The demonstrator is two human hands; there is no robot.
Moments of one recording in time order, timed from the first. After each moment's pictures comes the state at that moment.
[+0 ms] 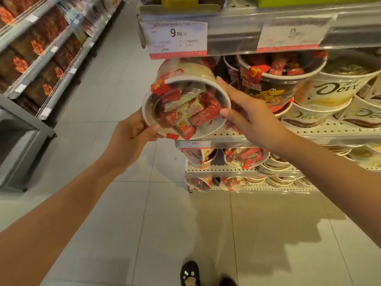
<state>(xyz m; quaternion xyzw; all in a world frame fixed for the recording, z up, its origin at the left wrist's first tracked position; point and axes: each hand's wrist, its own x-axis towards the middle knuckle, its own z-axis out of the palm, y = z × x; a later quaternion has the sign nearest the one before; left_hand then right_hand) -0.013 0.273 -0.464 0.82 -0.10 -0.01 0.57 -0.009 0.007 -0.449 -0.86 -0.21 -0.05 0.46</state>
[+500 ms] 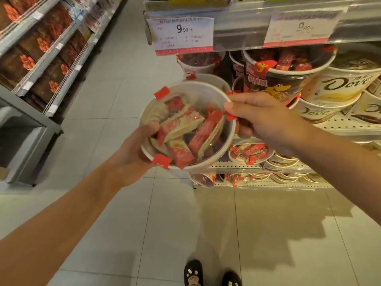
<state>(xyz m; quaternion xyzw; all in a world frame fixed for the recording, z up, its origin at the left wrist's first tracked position) -0.040 0.267 -0.450 0.63 -0.02 -0.25 0.73 -0.029 0.020 -0.417 -0.73 -0.09 0.15 0.66</state>
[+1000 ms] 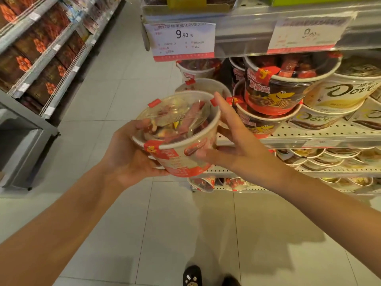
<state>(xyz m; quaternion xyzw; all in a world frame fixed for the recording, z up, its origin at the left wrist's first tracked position) -0.020 0.268 -0.448 0.52 0.17 -0.30 0.78 -0.052 0.043 -0.446 -0.73 -0.16 0.12 0.66</state>
